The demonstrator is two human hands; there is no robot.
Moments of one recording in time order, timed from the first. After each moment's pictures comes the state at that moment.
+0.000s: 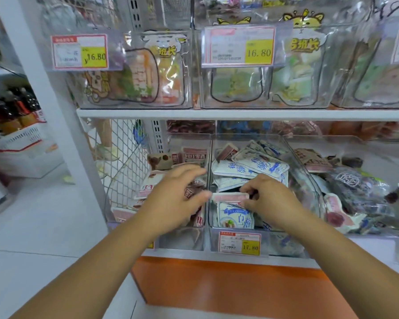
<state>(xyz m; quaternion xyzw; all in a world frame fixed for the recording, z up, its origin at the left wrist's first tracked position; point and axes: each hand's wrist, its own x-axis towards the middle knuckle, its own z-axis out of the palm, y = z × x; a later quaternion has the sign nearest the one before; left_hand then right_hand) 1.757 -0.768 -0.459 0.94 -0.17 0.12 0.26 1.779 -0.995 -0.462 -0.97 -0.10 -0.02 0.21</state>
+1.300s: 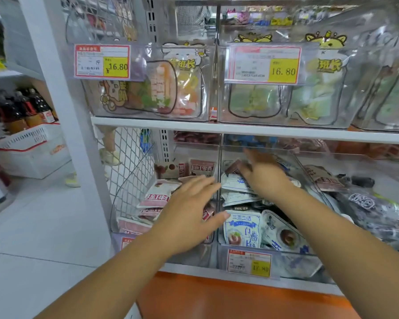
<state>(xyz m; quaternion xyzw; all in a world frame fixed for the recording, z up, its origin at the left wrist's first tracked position) 1.762 -0.775 -0.468 0.96 -0.19 0.11 0.19 1.861 -0.969 -0.440 -0.97 -0.11 -0.13 0.17</state>
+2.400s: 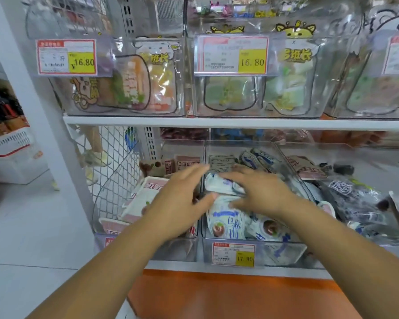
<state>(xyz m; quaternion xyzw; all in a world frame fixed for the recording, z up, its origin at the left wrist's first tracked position) 1.770 -0.789 -0.455 0.94 -0.18 0.13 0.24 1.821 -1.001 -0.451 -0.98 -0.21 -0.02 0.03</state>
